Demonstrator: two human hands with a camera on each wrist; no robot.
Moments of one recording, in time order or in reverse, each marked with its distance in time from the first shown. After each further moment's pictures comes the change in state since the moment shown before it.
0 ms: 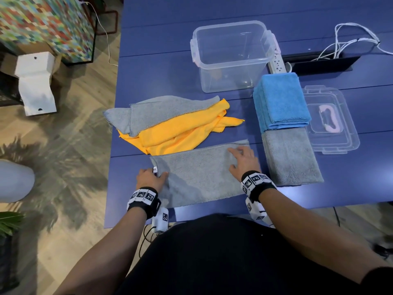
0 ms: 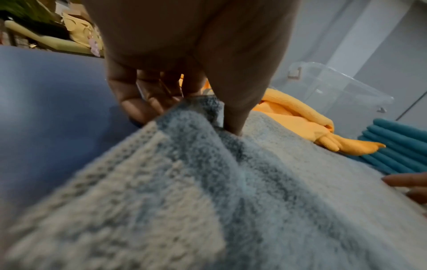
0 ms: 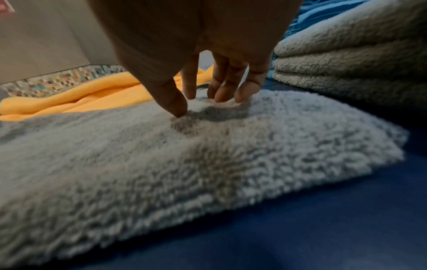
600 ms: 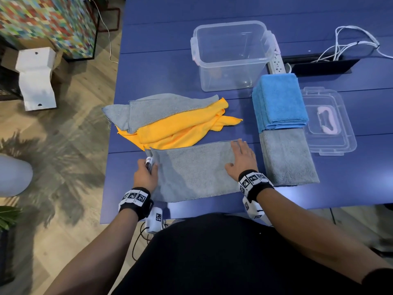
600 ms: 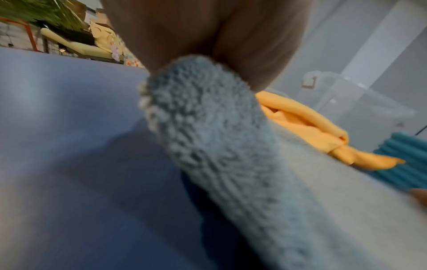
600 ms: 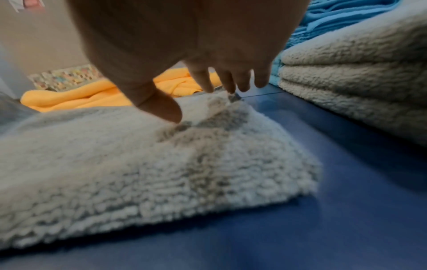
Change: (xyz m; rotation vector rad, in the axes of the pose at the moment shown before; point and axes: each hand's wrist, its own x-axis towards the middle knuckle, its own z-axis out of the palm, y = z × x) left_hand -0.024 0.009 -0.006 -0.381 0.154 0.067; right_hand -0.002 -0.003 -0.007 -0.011 0.012 -0.017
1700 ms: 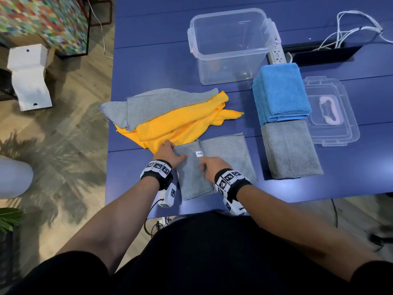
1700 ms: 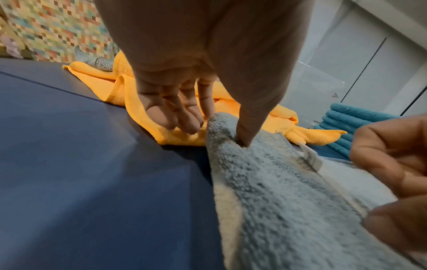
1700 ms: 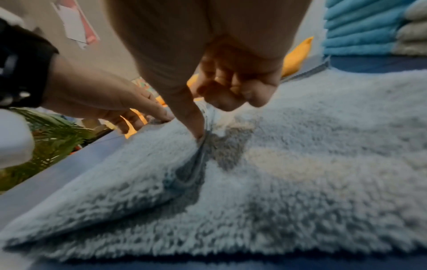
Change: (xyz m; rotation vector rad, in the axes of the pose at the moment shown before) left_hand 0.052 0.051 0.040 0.391 -0.270 0.134; right_hand -0.019 -0.087 0.004 0.153 -0.363 -0.042
